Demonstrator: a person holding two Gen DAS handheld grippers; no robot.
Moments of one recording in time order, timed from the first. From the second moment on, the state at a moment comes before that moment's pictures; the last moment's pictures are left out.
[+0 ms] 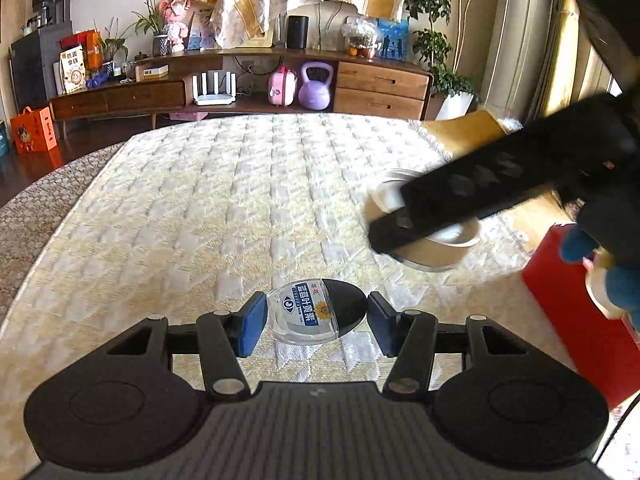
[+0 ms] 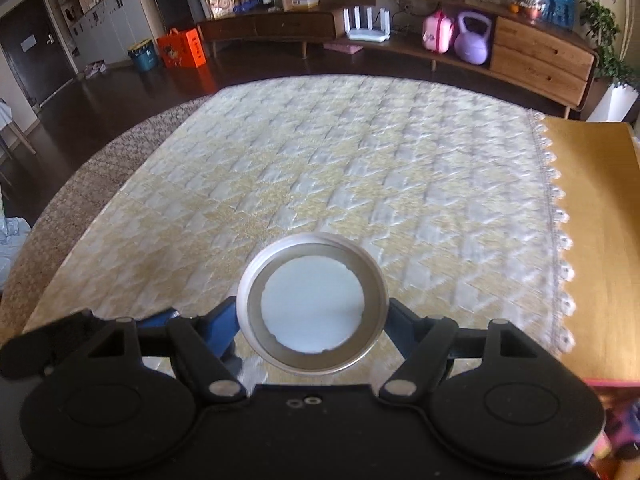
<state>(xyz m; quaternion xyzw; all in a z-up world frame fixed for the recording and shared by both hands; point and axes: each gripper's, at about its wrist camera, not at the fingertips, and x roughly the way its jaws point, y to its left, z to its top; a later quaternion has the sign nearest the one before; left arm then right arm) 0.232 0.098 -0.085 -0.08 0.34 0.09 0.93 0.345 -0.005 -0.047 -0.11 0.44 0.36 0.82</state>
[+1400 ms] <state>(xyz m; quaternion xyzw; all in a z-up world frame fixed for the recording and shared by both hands) 0.220 -0.050 -0.005 -0.03 0.33 -0.08 0.94 0.233 -0.246 -0.012 -0.05 0.39 0.23 0.89</state>
